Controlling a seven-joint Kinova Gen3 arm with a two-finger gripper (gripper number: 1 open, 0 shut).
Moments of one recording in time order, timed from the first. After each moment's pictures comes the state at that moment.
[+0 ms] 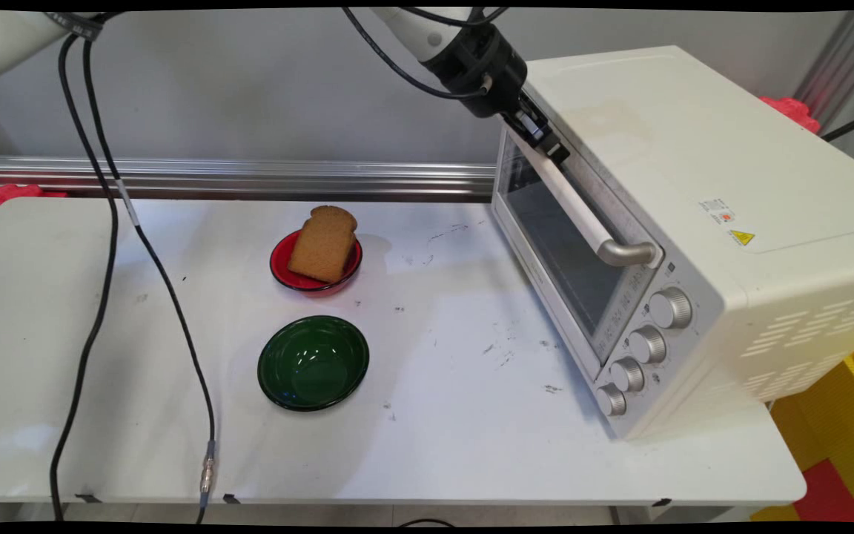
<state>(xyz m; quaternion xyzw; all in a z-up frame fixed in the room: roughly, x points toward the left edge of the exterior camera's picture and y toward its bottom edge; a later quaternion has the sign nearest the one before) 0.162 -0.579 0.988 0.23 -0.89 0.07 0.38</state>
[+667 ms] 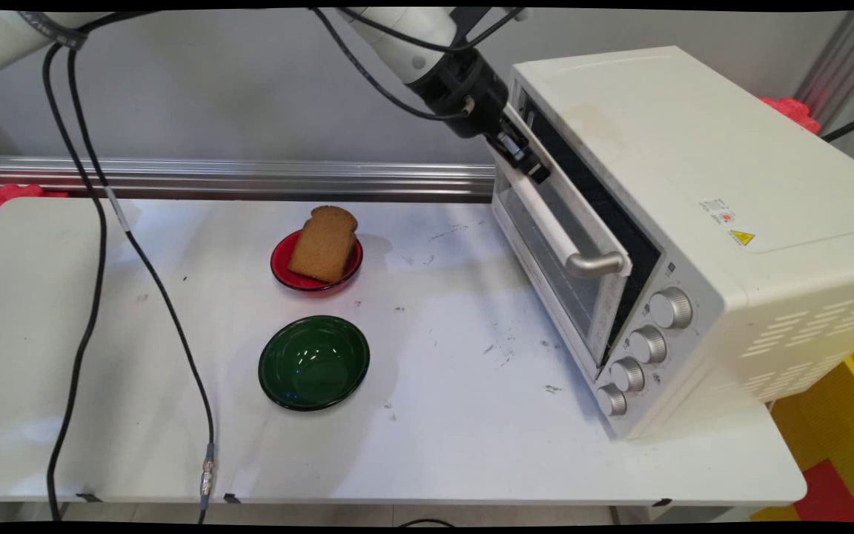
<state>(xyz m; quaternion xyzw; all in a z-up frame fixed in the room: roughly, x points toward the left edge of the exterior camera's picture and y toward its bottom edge) 0.176 -0.569 0.966 0.25 -0.90 0.06 0.36</state>
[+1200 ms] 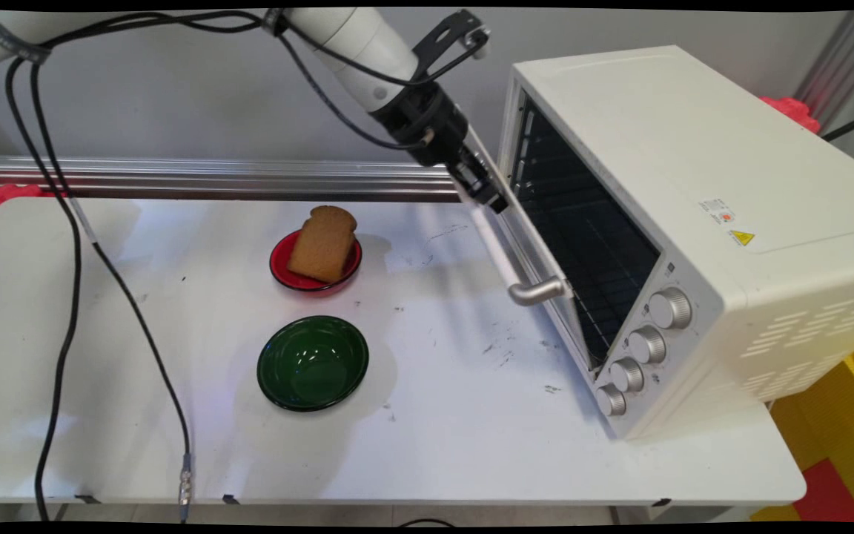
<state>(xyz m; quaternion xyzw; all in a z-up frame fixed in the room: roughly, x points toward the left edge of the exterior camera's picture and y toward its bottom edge) 0.208 -0.550 0.942 0.26 -0.90 0.03 0.34</state>
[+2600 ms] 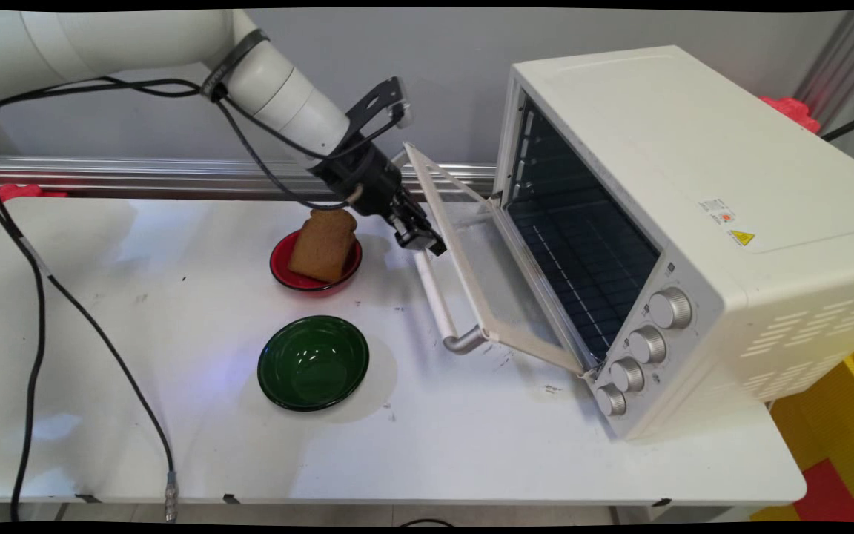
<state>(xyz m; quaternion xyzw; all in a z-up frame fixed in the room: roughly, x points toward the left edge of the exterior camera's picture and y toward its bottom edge) 0.274 -0.518 0.878 0.23 -0.91 0.03 0.33</state>
